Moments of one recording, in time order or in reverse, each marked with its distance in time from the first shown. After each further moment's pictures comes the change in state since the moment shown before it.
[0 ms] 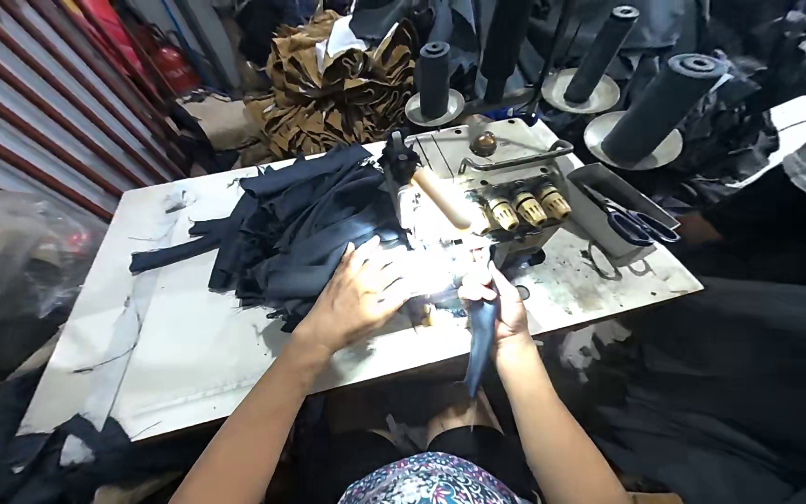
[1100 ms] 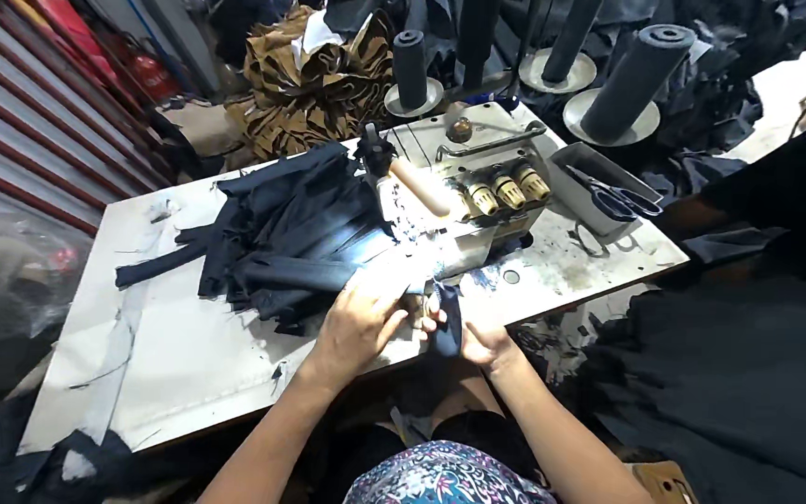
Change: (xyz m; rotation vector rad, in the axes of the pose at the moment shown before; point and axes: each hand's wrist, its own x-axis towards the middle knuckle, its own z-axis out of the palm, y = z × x) left_hand -0.032 0.035 0.021 0.028 0.131 0.014; right_hand -0.035 0.022 -0.022 -0.182 -0.211 0.404
